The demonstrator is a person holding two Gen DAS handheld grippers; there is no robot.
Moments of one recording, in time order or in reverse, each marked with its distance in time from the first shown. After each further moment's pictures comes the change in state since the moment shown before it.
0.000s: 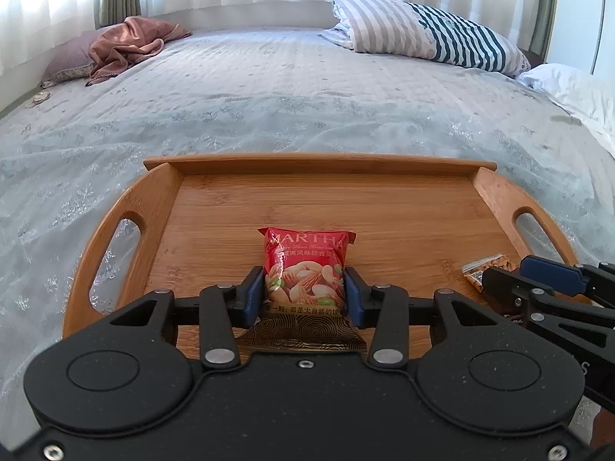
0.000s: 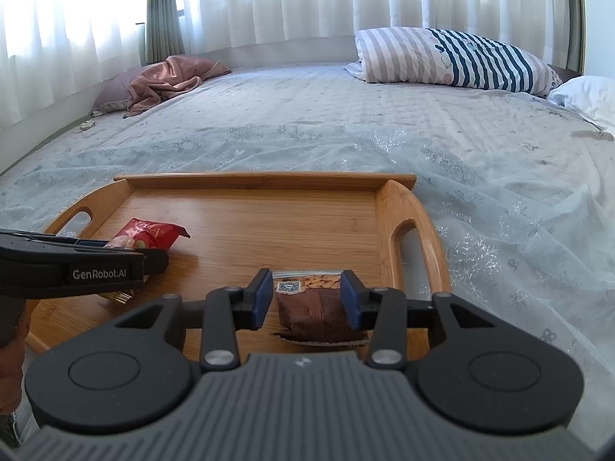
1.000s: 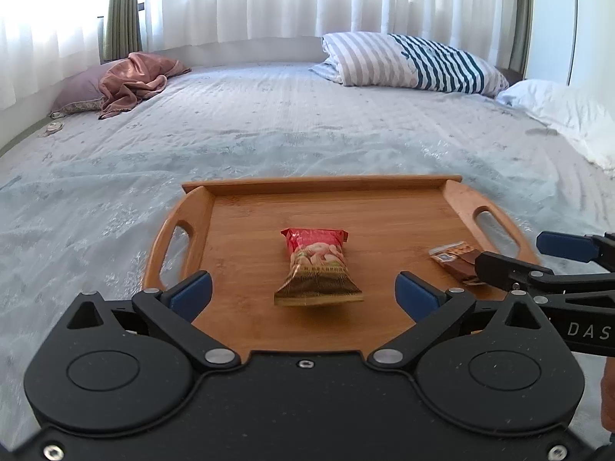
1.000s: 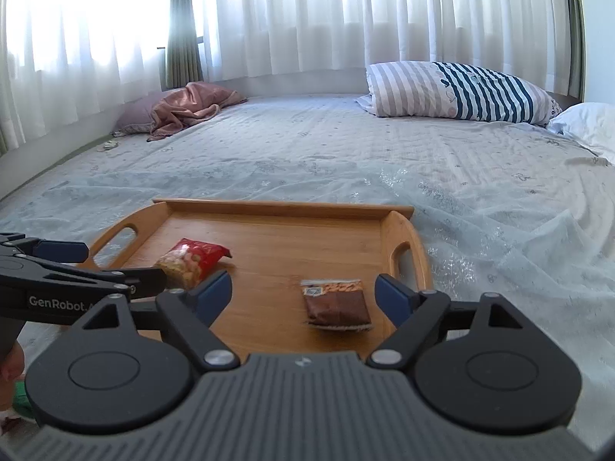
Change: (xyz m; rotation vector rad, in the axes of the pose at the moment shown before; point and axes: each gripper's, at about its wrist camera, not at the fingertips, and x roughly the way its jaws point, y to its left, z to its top) left arm -0.096 0.015 -0.028 0.032 -0.106 -0.022; right arm -0.073 0.012 -0.002 -0.018 -0.091 0.038
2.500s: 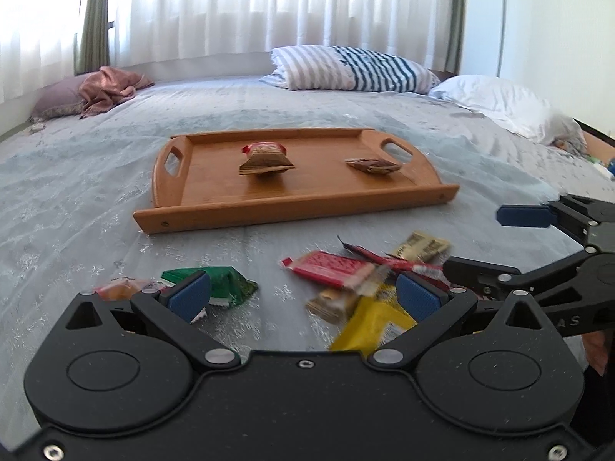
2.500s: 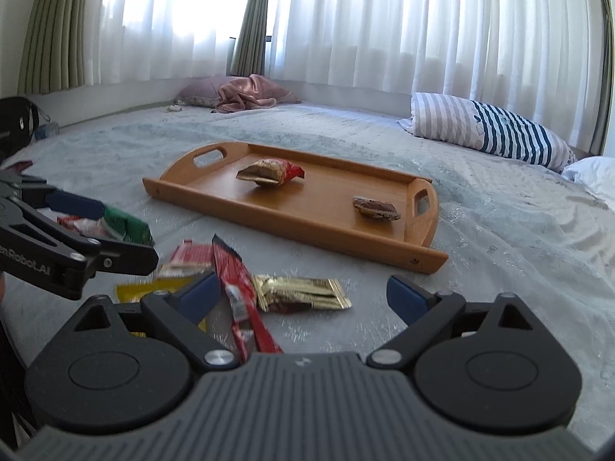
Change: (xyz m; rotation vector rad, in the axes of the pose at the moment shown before) left arm -0.142 -0.002 -0.149 0.083 -0.072 -0.151; right arm -0.124 0.037 -0.120 -0.238 -0.053 0.056
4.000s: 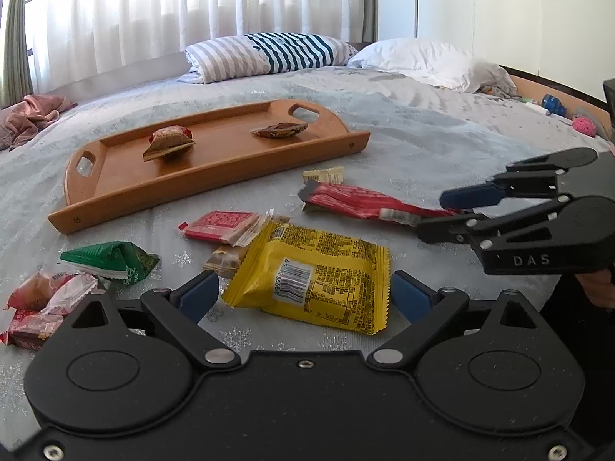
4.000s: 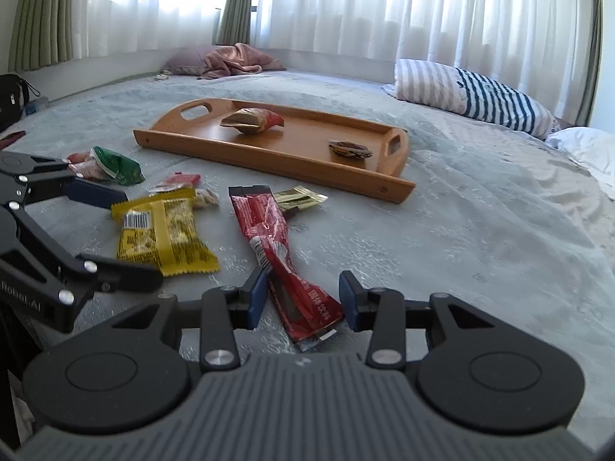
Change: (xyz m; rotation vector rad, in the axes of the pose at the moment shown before) left arm 0.007 -0.042 -0.034 0.184 0.019 -0.179; right arm -0.032 -0.014 -0.038 0.028 0.103 -0.048
